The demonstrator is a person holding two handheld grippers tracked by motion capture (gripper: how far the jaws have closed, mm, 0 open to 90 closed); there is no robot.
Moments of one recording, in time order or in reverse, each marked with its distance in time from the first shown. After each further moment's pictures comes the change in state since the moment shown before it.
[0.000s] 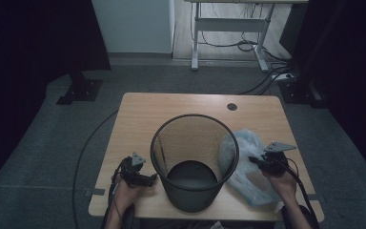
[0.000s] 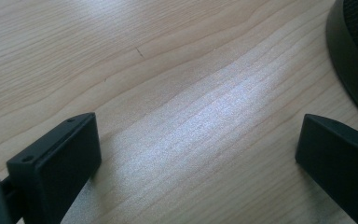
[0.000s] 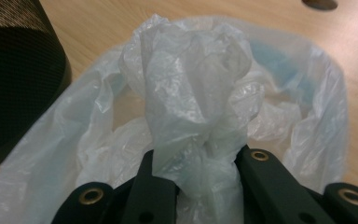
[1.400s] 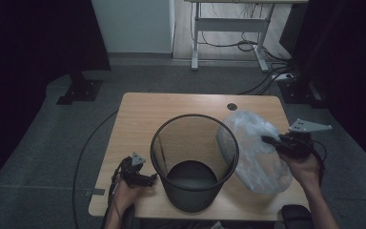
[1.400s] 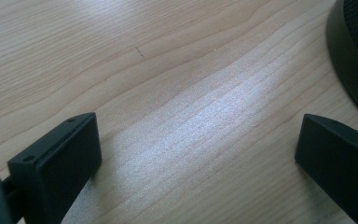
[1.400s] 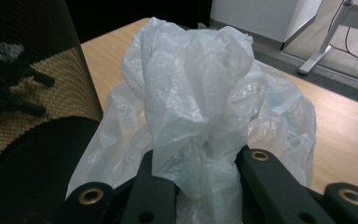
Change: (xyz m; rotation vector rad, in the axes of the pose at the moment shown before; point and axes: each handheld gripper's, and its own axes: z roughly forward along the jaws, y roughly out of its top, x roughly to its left) left arm 0.000 0.000 0.000 -0.002 0.002 -0.002; right arm -0.002 0.084 -0.091 -0.174 0.045 -0.007
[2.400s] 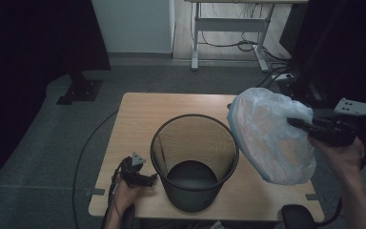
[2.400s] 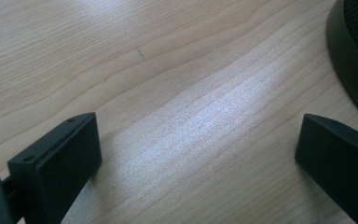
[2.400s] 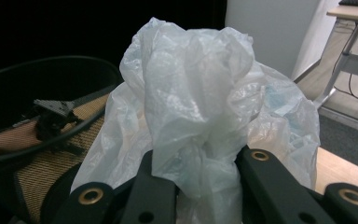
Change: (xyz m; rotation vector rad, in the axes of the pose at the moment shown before) left arm 0.000 0.000 0.000 0.000 0.000 0.000; right arm -0.002 0.069 -0.089 -0.141 0.067 -0.024
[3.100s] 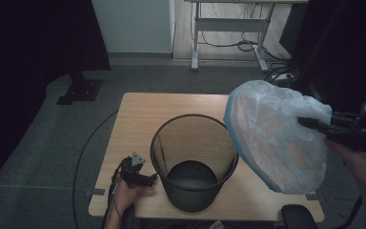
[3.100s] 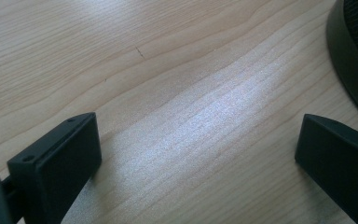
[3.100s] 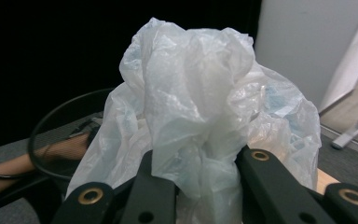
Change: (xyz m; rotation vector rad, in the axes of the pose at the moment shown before) left arm 0.000 0.000 0.000 0.001 -0.002 0.000; right arm 0.042 0.045 -0.038 -0.060 0.124 -0.063
